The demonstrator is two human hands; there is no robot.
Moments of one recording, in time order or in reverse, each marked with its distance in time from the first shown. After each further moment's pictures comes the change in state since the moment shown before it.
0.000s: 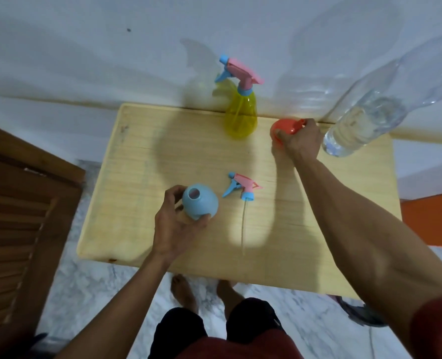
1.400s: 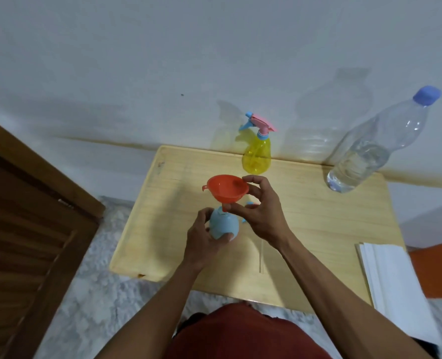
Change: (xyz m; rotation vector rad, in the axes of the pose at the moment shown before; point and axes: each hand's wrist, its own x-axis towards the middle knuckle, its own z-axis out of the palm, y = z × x) left_hand 0.000 -0.015 -0.004 -0.049 -0.035 0.110; right_hand -0.210 -0.043 -0.009 0.461 -0.463 -0.403
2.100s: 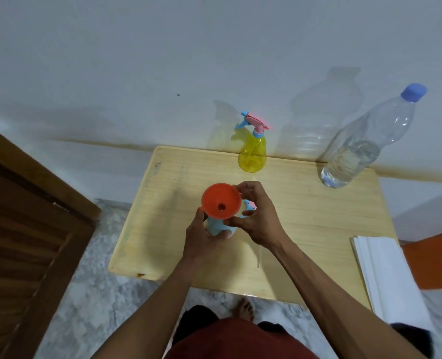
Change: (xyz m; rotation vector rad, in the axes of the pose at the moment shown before) left_hand 0.001 -0.001 -0.001 0.057 -0.033 -0.040; right_hand -0.016 0.014 0.001 -0.145 -0.041 -0.080
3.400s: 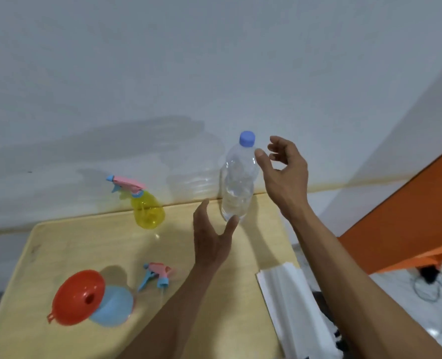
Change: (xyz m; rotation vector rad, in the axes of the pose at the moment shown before) left_hand 0.057 0.212 0.237 -0.102 -0.035 0.203; right_hand 0.048 -0.031 -0.315 0.019 0.750 -0.029
